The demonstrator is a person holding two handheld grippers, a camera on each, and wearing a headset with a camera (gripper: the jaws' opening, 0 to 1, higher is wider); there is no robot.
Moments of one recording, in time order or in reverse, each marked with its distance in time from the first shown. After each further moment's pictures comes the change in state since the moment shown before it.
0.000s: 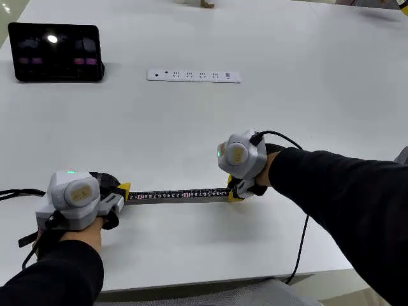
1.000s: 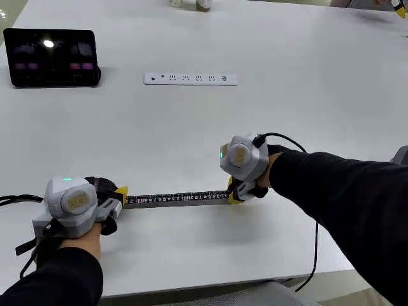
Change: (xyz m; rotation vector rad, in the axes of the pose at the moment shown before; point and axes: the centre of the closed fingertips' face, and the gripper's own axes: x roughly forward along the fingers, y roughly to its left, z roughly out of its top) left arm 0.003 0.000 0.002 -0.006 -0.016 0.004; right arm 0.000 -0.002 -0.006 0.044 -0.028 -0.005
